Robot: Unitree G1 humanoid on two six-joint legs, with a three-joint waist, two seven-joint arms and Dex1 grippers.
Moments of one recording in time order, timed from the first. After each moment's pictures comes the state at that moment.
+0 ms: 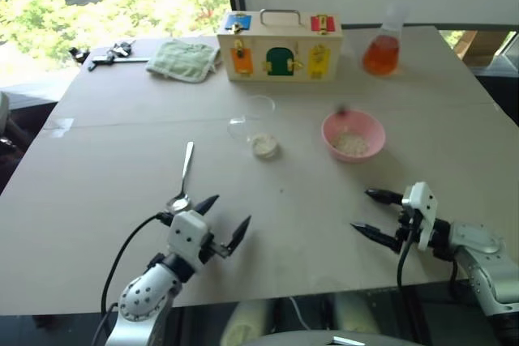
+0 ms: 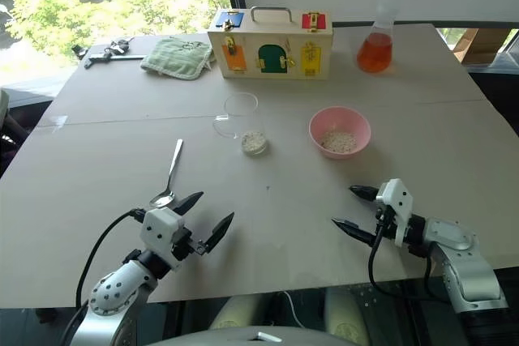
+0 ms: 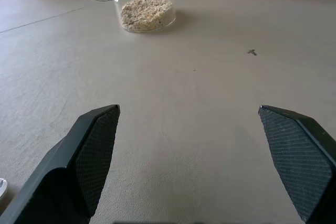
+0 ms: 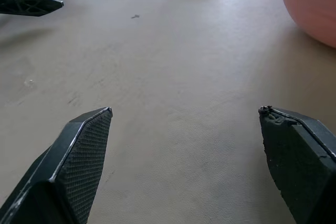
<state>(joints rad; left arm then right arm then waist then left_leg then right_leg) 0.40 0.36 0.04 -0.39 -0.17 -0.01 -0.50 0.08 -0.58 -0.03 -0.15 0.41 0.16 1.02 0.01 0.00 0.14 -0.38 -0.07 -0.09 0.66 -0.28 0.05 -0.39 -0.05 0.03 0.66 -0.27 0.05</state>
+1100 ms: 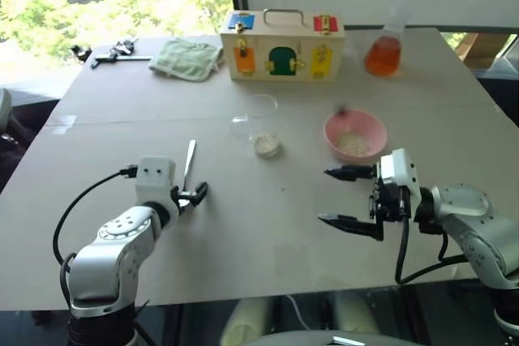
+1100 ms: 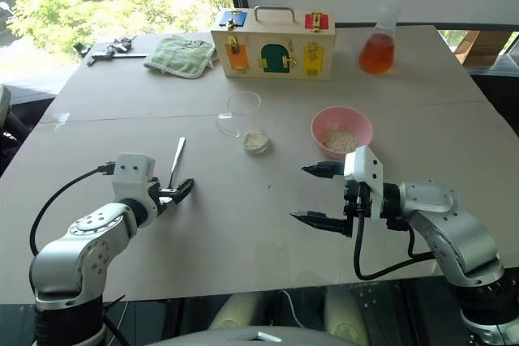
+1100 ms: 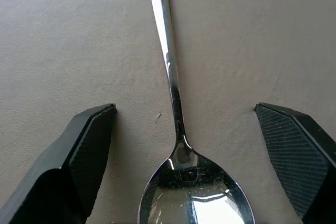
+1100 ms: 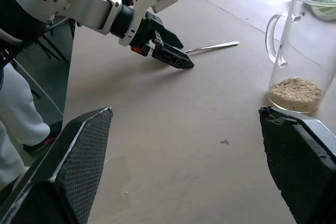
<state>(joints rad) -0.04 0.42 0.29 -0.52 -0.33 1.10 -0.16 -0.16 -0.65 0.06 -0.50 0.61 0.48 1.00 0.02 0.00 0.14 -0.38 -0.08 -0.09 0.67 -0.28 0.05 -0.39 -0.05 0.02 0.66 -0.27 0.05</state>
